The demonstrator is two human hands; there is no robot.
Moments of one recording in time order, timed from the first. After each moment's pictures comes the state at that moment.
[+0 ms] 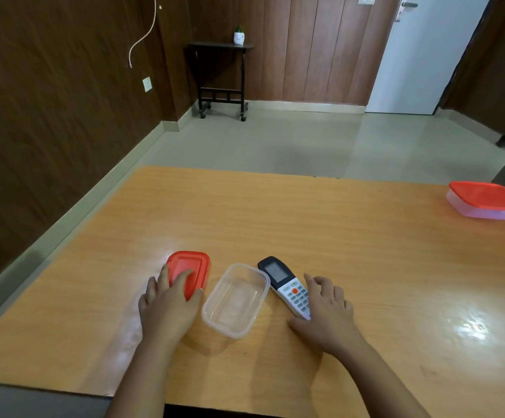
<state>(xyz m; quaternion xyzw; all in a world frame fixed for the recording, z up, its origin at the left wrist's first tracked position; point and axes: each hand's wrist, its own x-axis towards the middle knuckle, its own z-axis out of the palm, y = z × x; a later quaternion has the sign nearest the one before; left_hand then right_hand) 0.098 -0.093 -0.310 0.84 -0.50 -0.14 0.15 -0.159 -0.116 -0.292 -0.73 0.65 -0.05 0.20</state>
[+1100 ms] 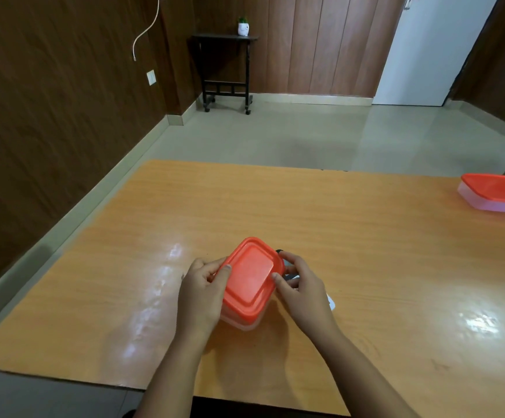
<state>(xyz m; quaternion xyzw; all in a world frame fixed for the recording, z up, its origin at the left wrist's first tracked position) 0.057 -0.090 -0.285 0.70 -0.44 -0.27 0.49 -0.108 -0.120 -0.291 -0.61 0.56 -0.38 0.41</state>
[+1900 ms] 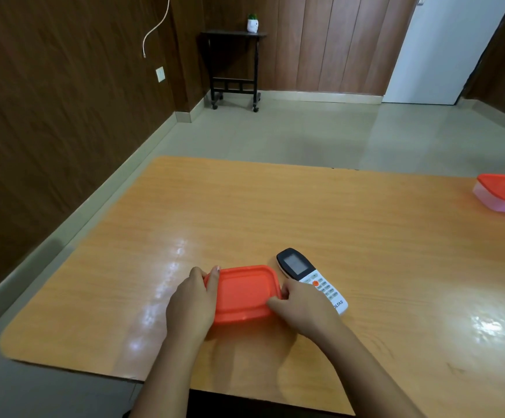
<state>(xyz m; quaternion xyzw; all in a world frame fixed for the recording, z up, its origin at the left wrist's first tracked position) 0.087 -0.082 -0.301 0.83 -0.49 -0.12 0.25 -0.094 -0.114 -0.278 -0.70 0.62 -0.06 0.34</state>
